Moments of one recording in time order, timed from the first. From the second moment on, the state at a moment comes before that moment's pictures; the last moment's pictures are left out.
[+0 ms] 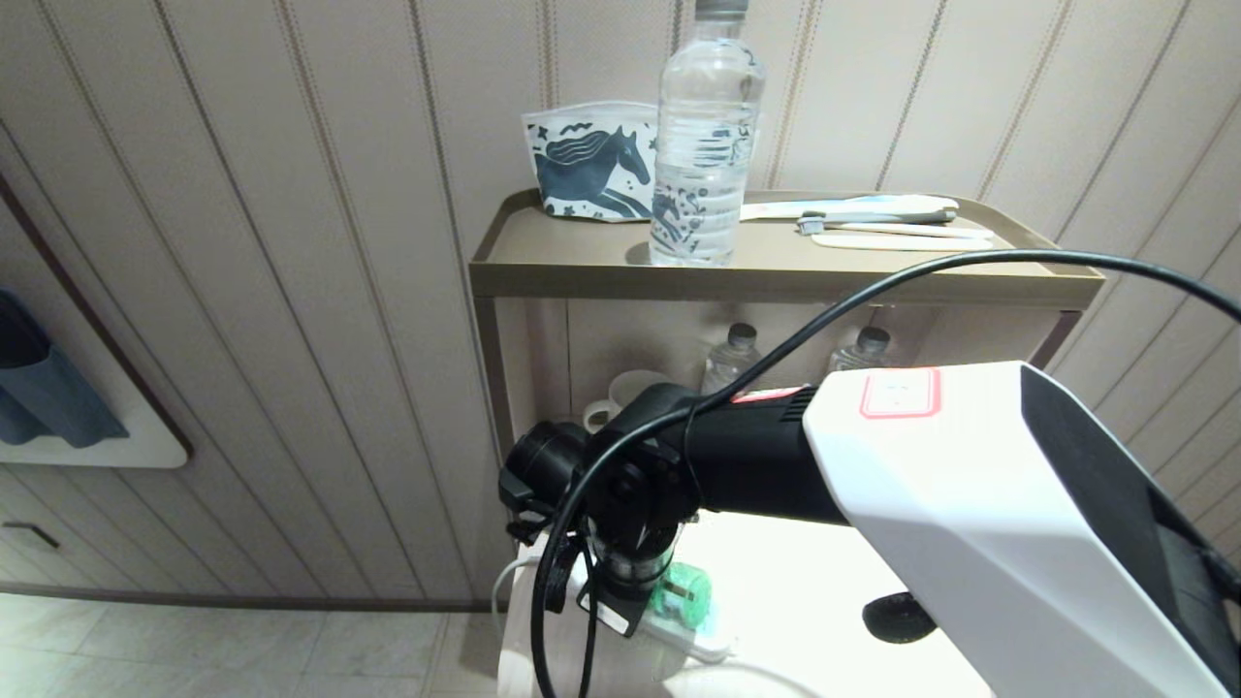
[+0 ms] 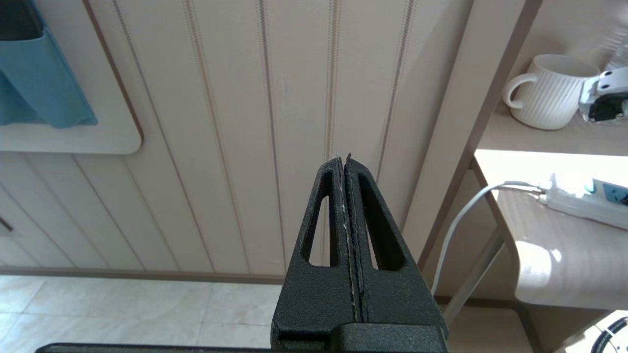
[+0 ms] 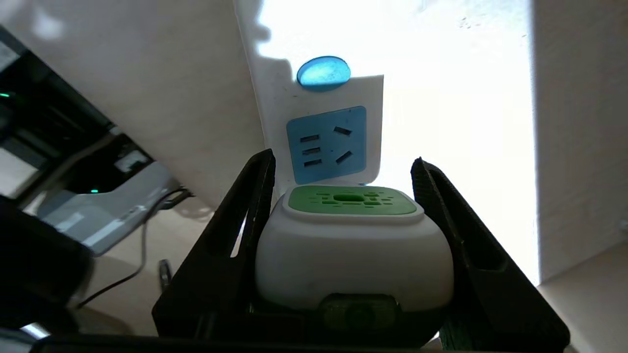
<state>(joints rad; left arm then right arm) -0.01 0.00 0.00 -0.07 -0.01 0.00 0.91 2.36 -1.93 0.88 -0.31 -0.11</state>
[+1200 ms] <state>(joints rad) -0.01 0.00 0.00 -0.07 -0.01 0.00 0.87 2.29 -1.90 0.87 -0.27 0.03</state>
